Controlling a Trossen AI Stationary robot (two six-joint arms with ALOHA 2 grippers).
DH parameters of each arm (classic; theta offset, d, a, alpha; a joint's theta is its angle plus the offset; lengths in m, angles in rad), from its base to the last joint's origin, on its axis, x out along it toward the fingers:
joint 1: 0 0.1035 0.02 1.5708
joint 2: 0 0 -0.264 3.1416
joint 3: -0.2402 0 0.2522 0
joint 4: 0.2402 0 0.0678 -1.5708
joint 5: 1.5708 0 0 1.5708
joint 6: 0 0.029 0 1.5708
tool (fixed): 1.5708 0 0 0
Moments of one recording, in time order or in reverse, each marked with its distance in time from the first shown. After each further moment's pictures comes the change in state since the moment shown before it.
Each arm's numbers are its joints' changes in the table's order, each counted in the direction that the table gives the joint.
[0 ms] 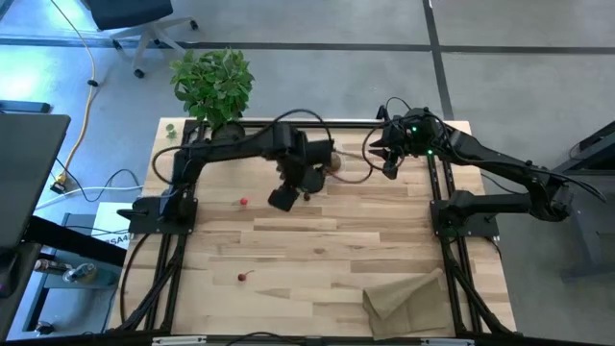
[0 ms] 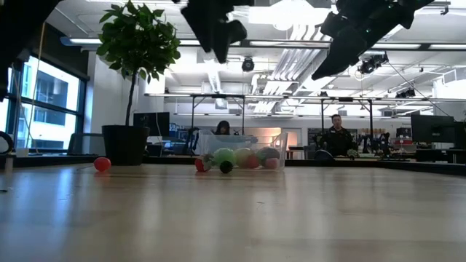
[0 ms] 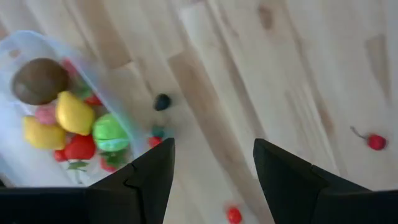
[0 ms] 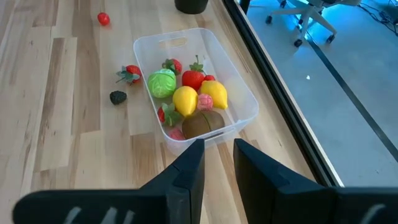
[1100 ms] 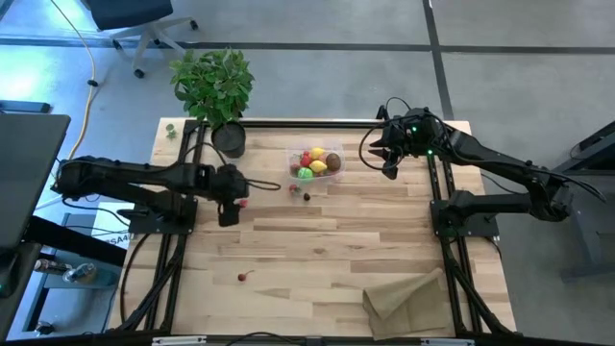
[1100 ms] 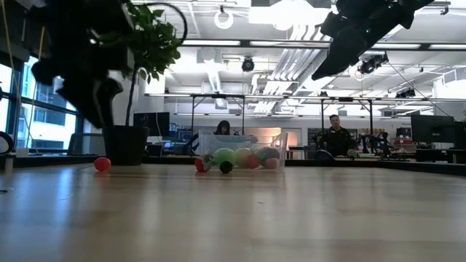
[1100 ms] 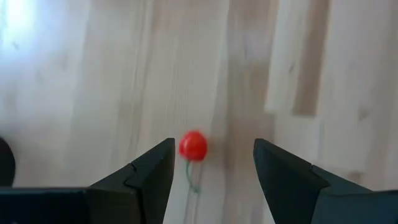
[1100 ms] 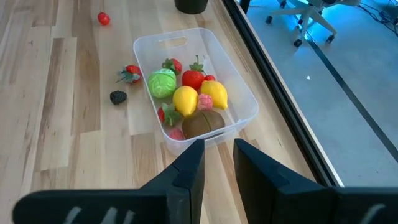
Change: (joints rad) left arm -0.008 1.023 1.588 -0.840 -0.197 -0.548; right arm 0.000 0.000 0.000 0.000 0.001 0.000
